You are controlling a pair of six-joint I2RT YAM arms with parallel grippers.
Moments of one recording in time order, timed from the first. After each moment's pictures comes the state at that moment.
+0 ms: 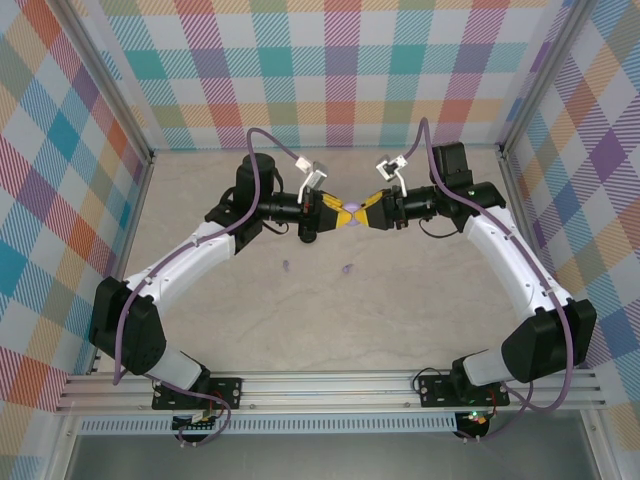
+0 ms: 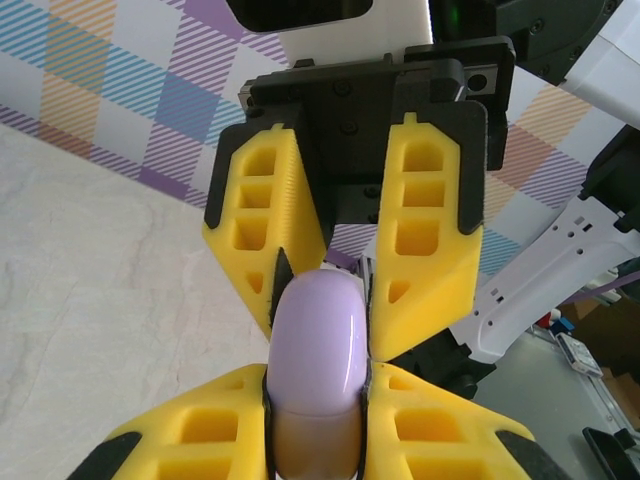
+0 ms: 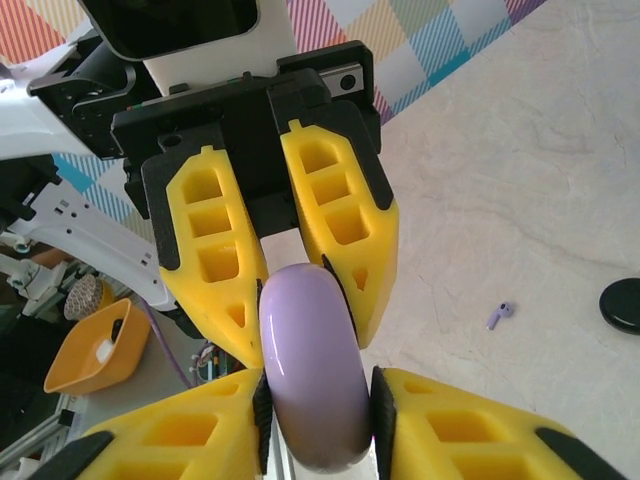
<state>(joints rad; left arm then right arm) -0.54 1.51 1.24 0.01 1.04 -0.21 0.31 1.42 1.39 -0.74 -1.12 -0.12</state>
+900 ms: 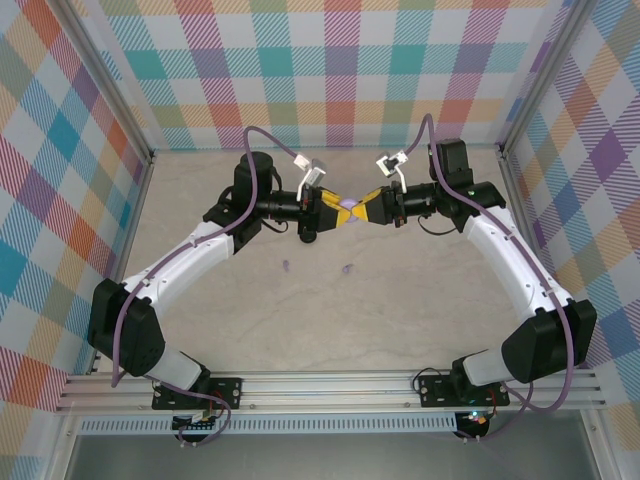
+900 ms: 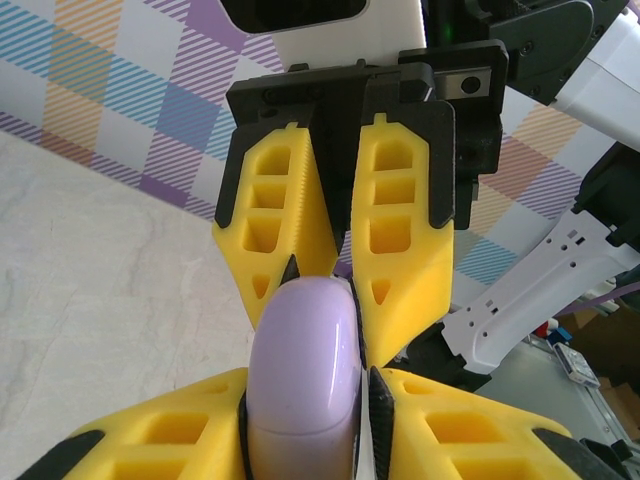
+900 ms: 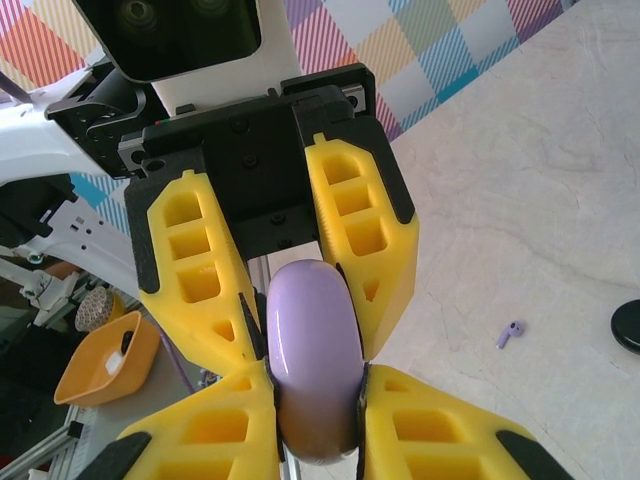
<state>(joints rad) -0.54 1.50 1.25 0.03 1.03 -0.24 0.31 1.42 1.39 -0.67 -1.14 -0.05</state>
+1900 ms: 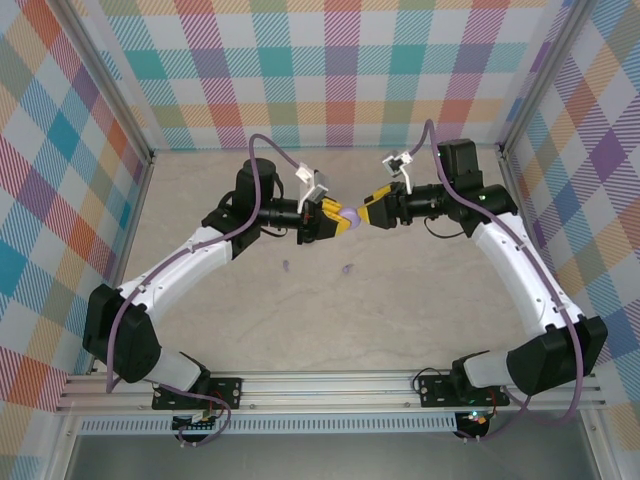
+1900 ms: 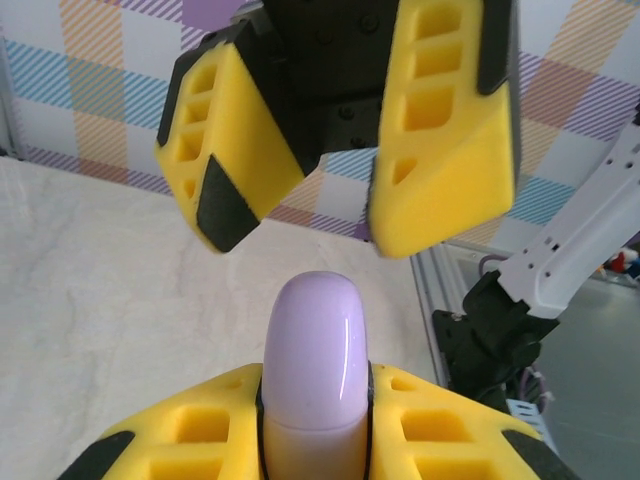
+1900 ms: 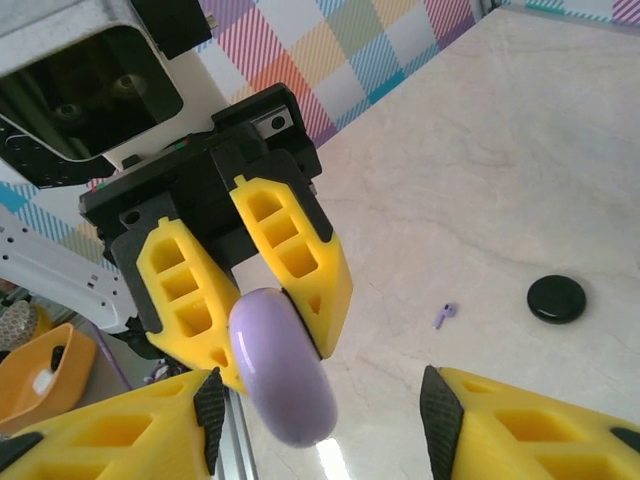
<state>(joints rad) -0.56 1.47 1.22 -0.06 0.97 0.06 0.31 1.35 1.42 -0.75 -0.97 -0.08</state>
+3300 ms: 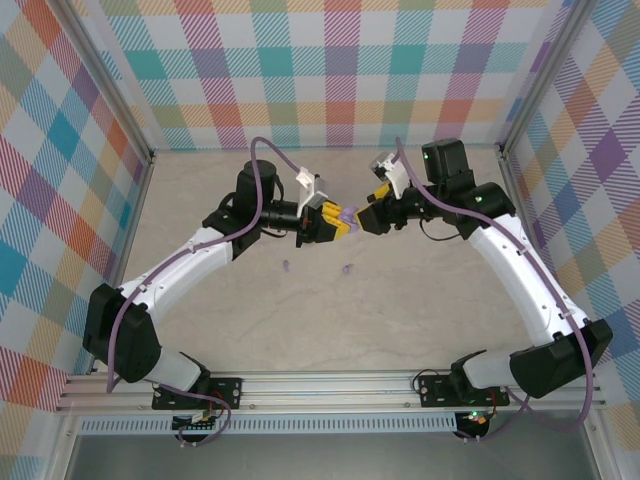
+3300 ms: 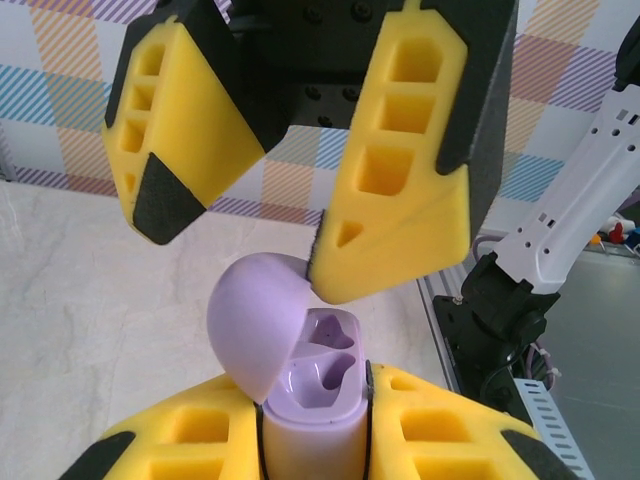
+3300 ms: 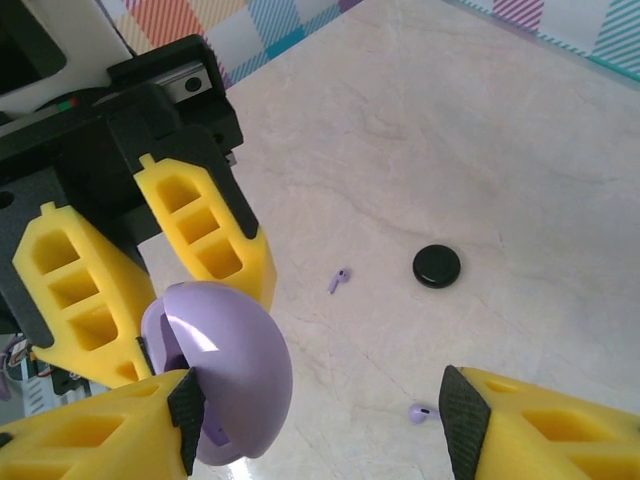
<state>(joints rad) -0.56 1.46 1.20 -0.06 1.01 0.13 0.42 1.35 1.50 -0.86 -0.62 -0.20</state>
